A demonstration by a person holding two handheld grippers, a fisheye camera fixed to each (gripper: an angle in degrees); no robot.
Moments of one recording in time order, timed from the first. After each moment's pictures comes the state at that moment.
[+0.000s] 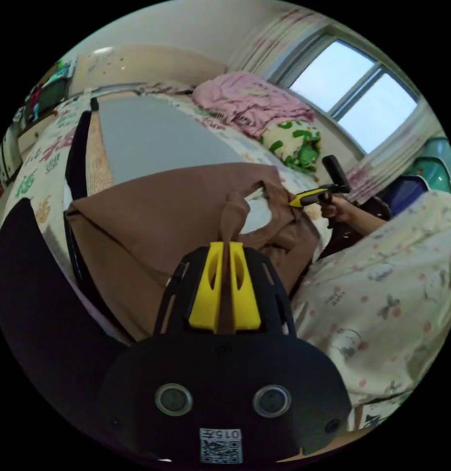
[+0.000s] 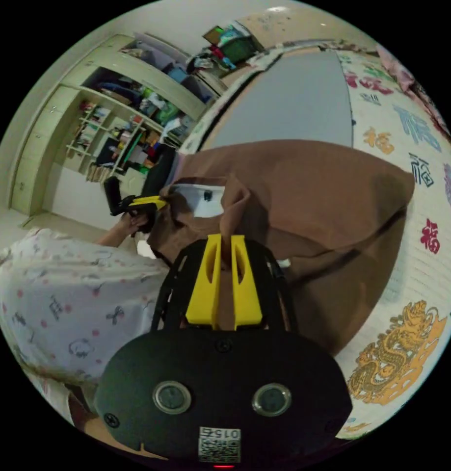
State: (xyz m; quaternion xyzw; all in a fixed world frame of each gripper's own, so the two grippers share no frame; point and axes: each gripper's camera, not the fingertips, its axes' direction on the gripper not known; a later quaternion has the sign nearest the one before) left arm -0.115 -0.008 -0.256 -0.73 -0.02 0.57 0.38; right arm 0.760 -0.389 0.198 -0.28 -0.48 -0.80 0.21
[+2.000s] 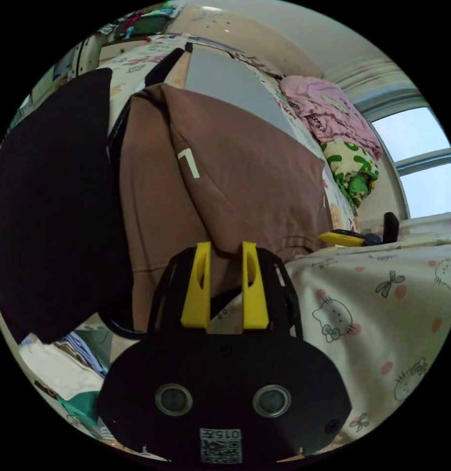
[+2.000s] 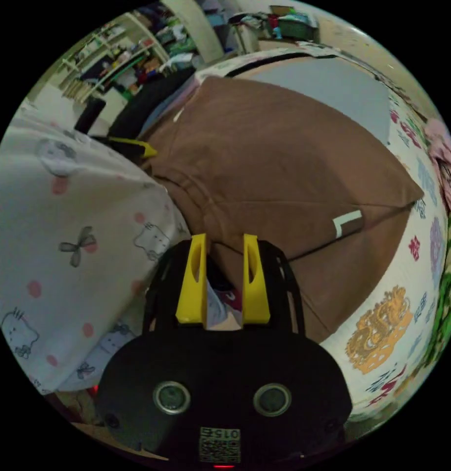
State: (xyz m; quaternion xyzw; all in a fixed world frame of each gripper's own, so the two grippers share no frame) left arm 0.016 -0.156 -0.211 -0.69 -0.29 0.48 0.46; right arm 0.802 0.137 0.057 -0.10 -0.33 -0.93 0.14
